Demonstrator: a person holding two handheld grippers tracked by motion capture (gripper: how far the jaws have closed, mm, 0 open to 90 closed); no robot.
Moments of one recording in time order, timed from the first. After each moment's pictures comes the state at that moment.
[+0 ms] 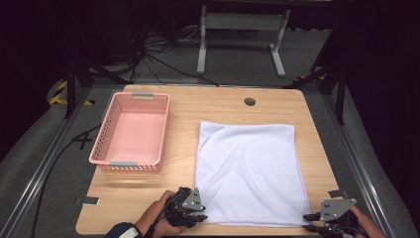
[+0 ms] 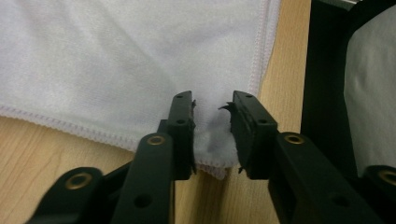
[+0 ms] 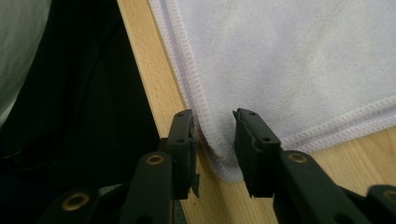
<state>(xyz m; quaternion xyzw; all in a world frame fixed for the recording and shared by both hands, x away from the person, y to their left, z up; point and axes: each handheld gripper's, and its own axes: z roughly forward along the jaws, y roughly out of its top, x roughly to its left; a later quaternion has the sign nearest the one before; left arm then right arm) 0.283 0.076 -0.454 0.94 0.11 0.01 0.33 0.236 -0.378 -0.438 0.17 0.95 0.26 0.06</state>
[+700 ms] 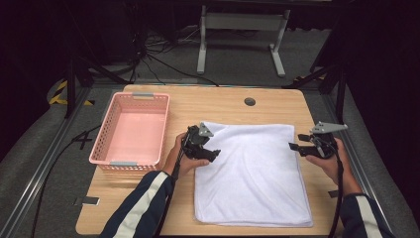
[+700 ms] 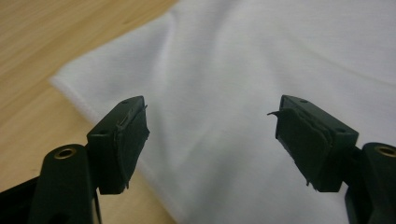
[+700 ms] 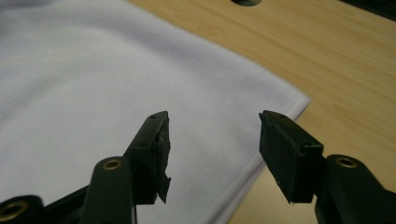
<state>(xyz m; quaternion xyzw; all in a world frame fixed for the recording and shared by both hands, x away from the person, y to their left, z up) 0.456 0.032 -0.429 0.87 0.30 0.14 0.36 0.428 -0.377 -0.399 0.40 0.82 0.35 0.22</state>
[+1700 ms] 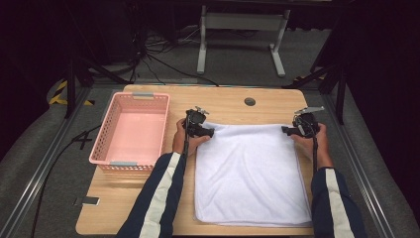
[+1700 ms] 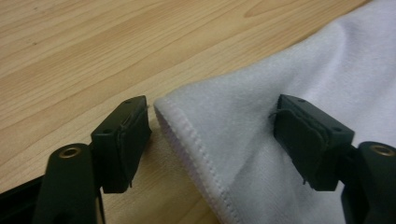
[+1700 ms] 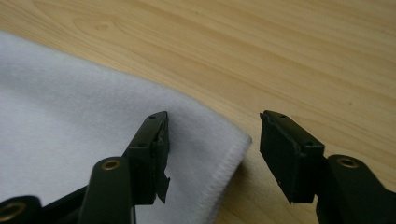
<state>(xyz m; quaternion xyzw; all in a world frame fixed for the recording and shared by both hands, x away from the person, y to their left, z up) 0.536 0.031 -0.464 0.83 0.43 0.14 0.34 0.515 -0.372 -0.438 0.51 0.78 0.28 0.24</state>
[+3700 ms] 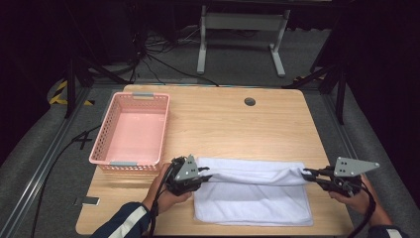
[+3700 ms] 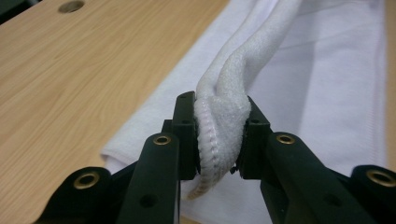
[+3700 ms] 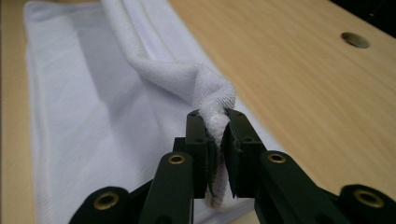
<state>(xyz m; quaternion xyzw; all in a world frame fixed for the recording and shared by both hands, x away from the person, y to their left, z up) 0.322 0.077 -0.422 0.87 0.13 0.14 0.45 0.308 -0.400 -0.396 0.19 0.87 0.42 0.17</state>
